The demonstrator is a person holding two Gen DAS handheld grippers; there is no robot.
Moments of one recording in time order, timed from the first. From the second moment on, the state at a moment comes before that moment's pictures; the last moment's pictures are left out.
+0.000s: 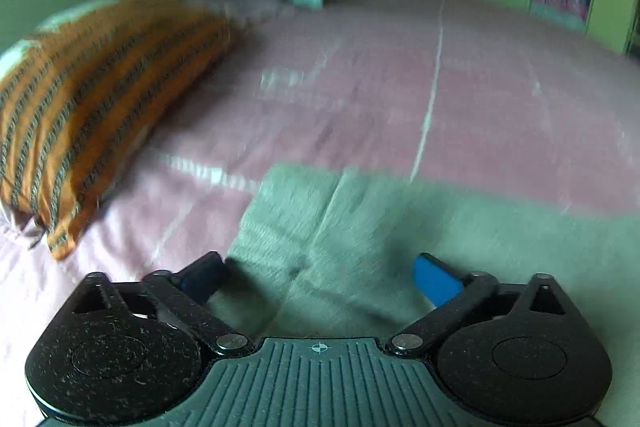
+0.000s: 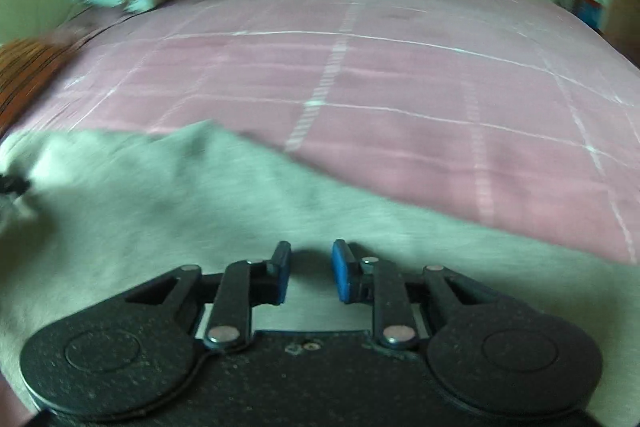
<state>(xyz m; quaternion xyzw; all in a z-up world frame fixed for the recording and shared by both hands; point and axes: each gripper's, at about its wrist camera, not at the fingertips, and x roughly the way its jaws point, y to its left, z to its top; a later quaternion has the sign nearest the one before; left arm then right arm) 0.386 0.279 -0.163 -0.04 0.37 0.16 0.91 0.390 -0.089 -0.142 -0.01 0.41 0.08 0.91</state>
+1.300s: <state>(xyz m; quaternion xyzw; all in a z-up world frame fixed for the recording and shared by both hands) 0.292 0.147 -0.169 -0.02 0.37 0.06 0.93 0.146 -0.472 -0.104 0.31 0.25 -0.16 0.90</state>
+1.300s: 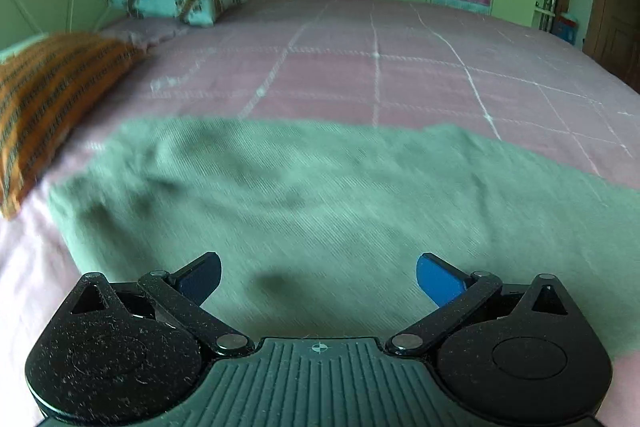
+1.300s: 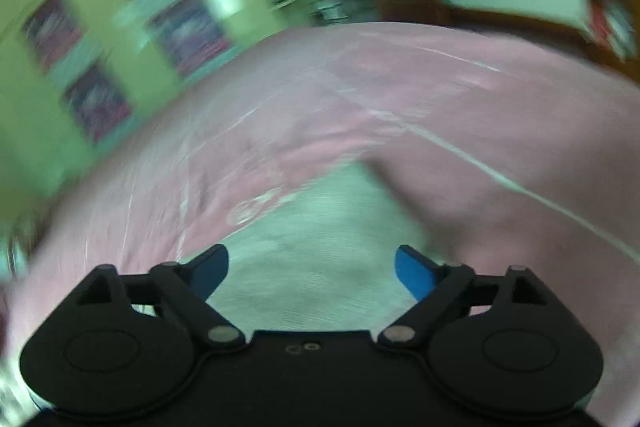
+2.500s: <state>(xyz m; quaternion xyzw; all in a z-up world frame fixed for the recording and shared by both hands) 0.274 -0.034 -0.158 0.00 0.38 -0.04 0.92 0.126 -0.504 -0.136 0.39 0.26 -0.11 0.88</state>
